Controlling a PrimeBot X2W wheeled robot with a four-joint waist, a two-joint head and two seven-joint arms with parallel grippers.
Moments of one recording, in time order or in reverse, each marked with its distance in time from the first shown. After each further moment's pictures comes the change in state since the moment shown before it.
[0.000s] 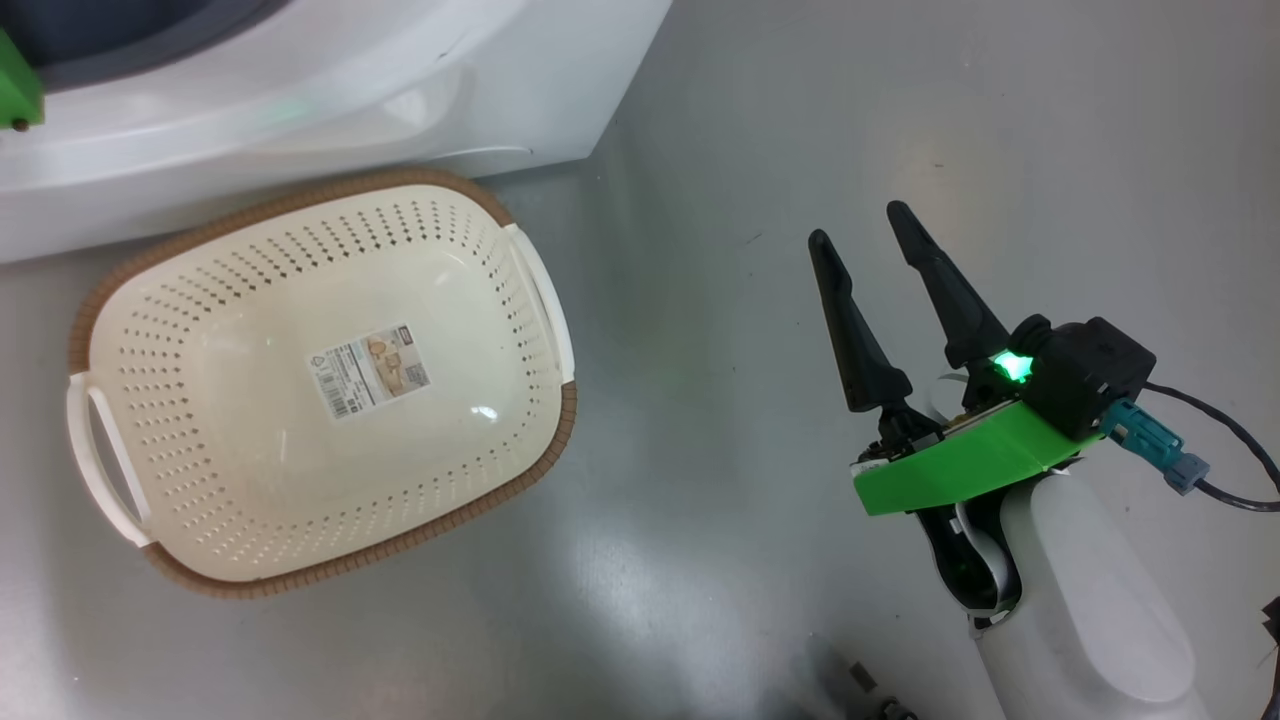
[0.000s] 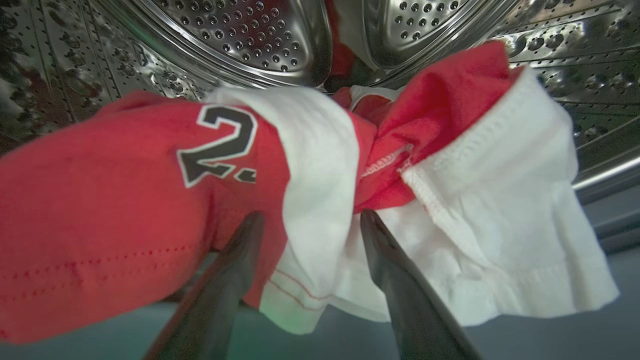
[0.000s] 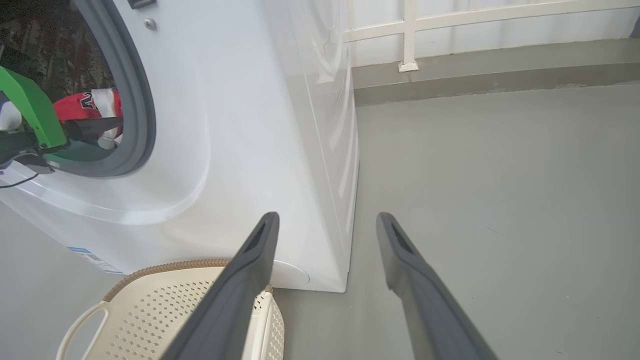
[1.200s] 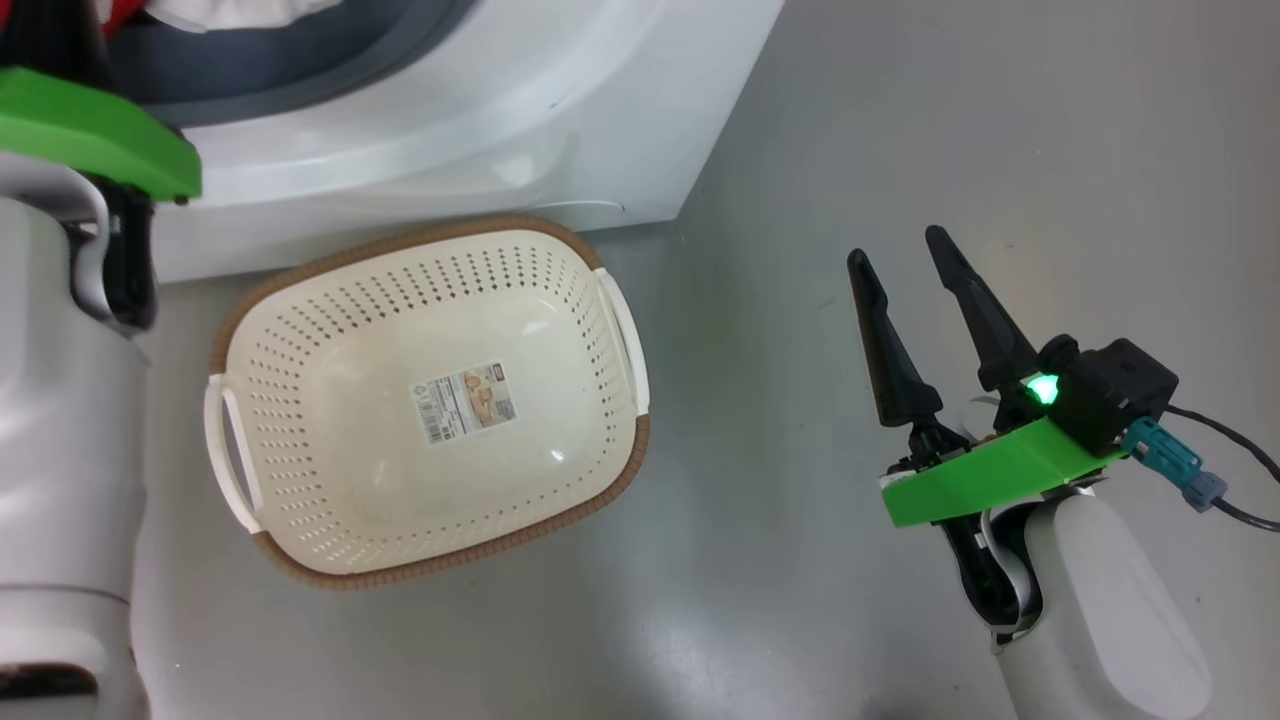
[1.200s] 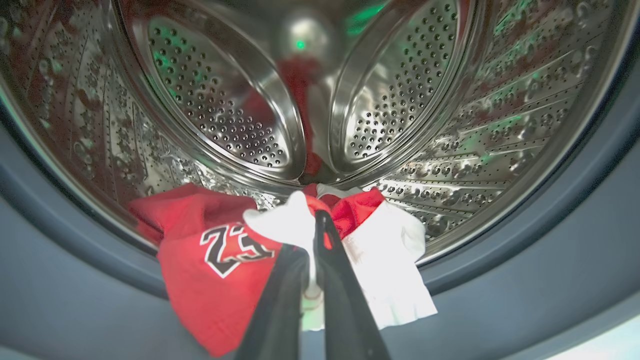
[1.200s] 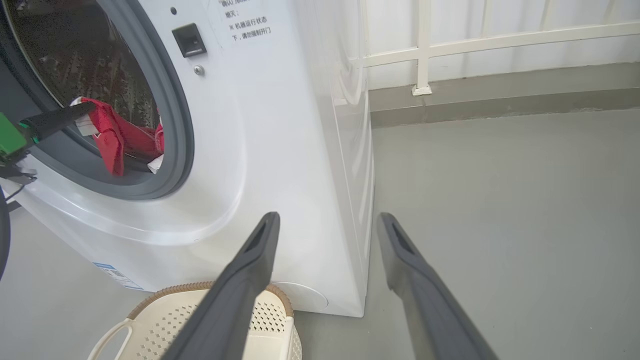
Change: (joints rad) left arm 0.297 -0.095 0.131 -0.403 -0.061 -0.043 -0.091; right arm 0.034 0.000 -0.060 0.015 -0.027 0.000 0.000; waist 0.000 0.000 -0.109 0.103
